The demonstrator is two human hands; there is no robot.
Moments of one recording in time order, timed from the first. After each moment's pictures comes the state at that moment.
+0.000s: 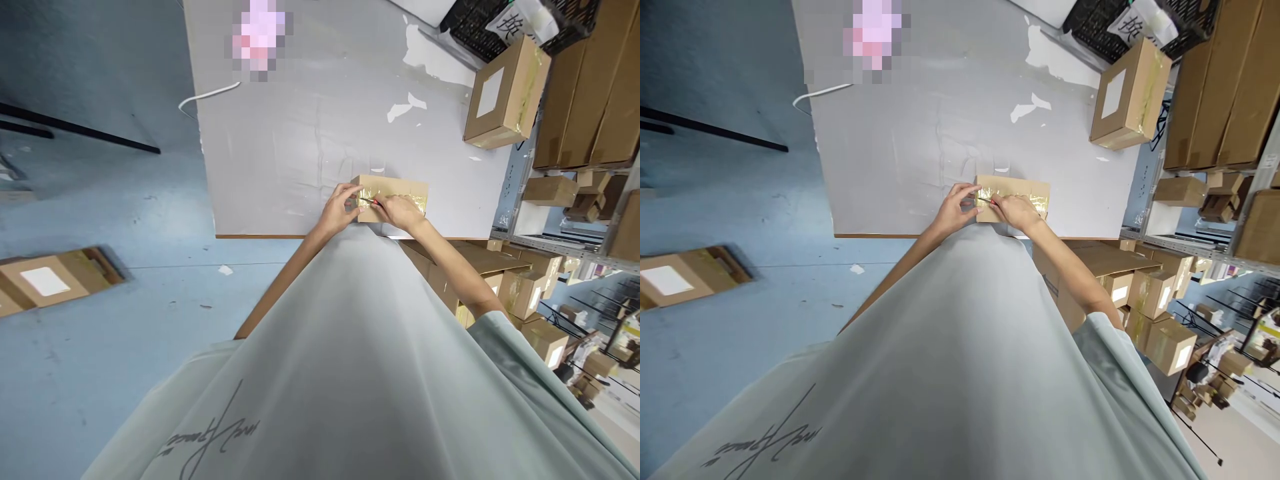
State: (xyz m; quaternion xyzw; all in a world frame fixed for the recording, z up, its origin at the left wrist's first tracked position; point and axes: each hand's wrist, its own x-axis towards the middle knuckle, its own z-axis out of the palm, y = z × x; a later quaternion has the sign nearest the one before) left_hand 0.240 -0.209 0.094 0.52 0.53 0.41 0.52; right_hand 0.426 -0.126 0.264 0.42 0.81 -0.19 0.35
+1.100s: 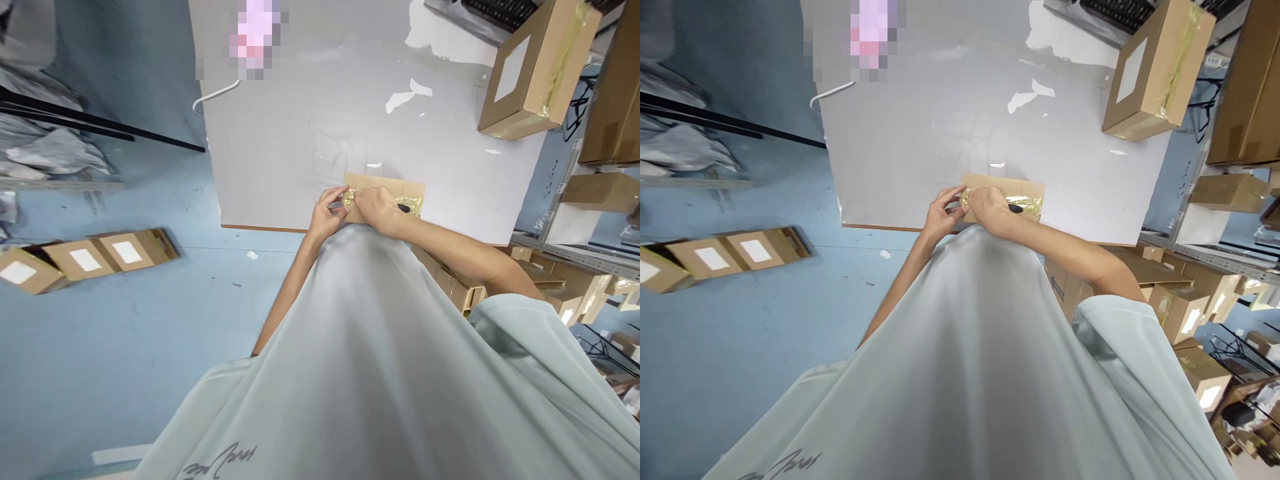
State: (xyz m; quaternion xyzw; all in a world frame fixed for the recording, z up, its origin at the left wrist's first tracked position) left_hand 0.265 -0.231 0.102 0.45 0.63 0.40 0.50; right_hand 0.416 -0.115 0.253 0.38 0.83 -0.27 0.32
